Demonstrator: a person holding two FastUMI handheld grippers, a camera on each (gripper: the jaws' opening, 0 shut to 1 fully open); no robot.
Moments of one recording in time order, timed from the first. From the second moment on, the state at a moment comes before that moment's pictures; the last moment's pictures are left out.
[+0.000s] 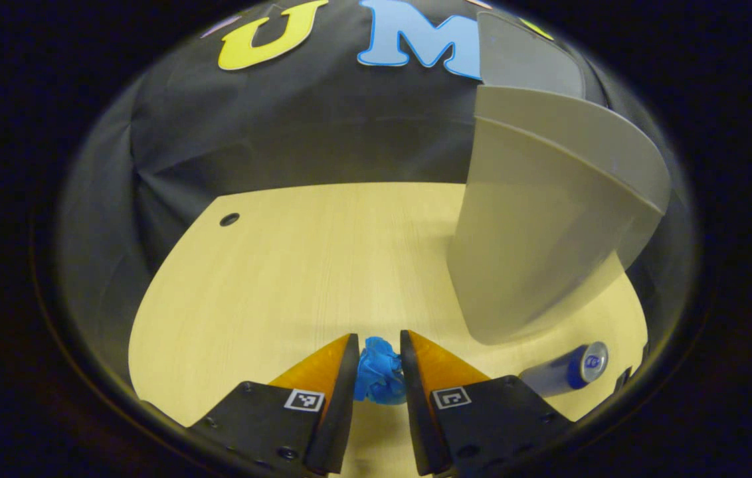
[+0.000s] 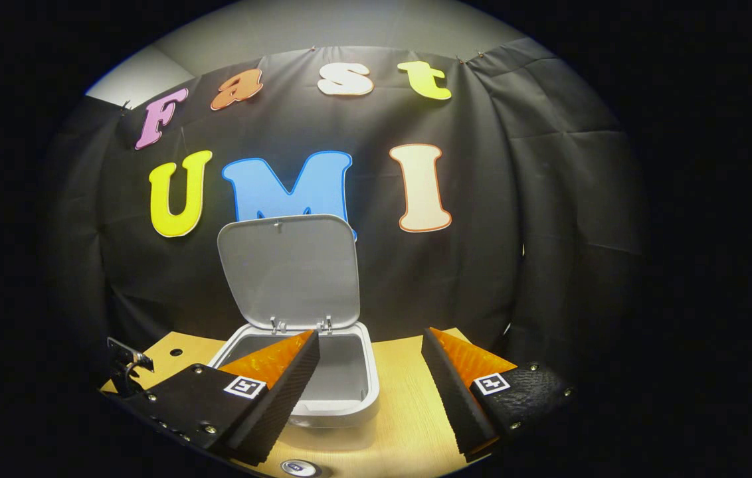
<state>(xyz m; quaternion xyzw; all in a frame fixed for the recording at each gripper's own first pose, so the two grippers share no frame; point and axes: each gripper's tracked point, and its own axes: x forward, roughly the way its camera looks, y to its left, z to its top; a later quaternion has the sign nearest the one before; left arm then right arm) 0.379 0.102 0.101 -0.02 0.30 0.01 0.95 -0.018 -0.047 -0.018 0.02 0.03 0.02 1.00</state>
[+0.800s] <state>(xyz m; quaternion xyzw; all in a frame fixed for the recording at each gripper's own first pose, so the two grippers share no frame) 0.451 0.066 0.338 -0.06 0.07 -0.02 1.00 -0.027 -0.057 -0.030 0.02 0.04 0.01 1.00</state>
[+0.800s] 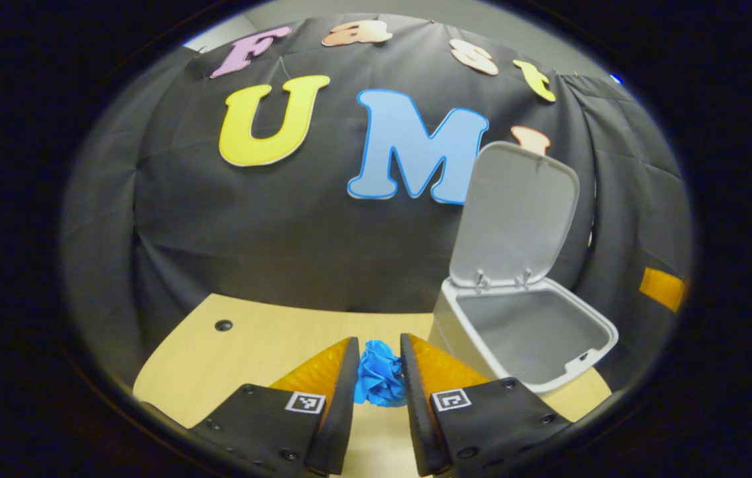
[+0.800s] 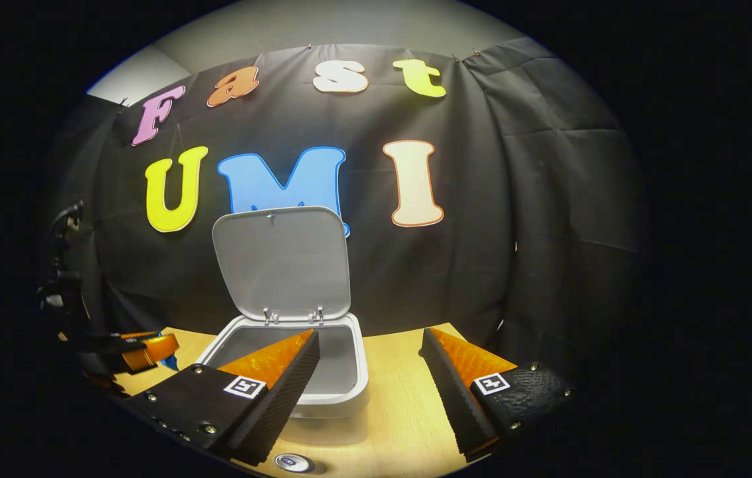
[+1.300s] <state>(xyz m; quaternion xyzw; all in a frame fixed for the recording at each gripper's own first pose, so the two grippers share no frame) 0.454 -0.010 0.429 0.00 -0.04 -0.11 0.99 -0.043 -0.046 -0.063 0.01 0.08 0.02 1.00</state>
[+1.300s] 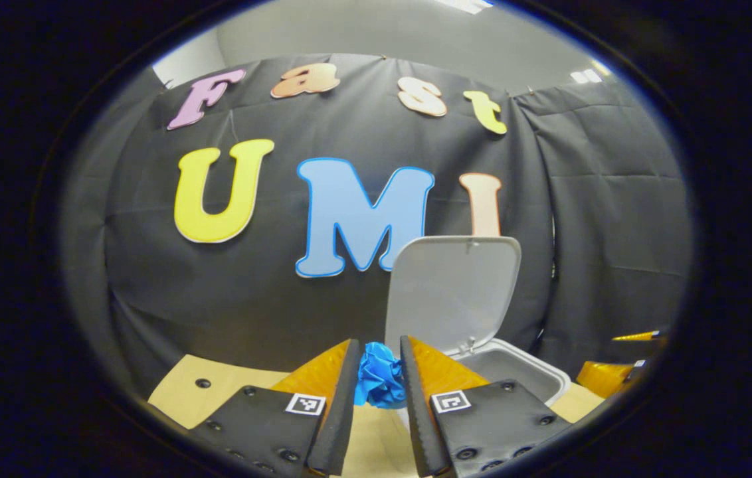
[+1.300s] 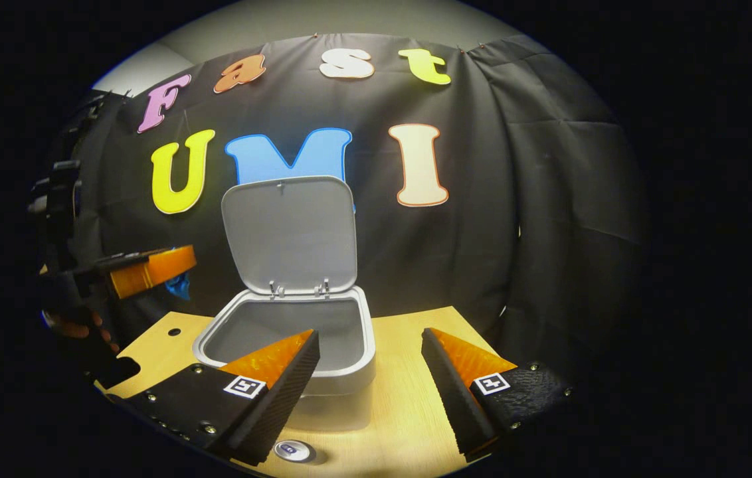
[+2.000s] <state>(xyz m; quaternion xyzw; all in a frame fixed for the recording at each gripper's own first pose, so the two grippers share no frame) 0.460 -0.100 0.415 0.02 -0.02 -0.20 0.98 -0.060 -0.047 -0.087 0.01 0.10 0.02 0.99</state>
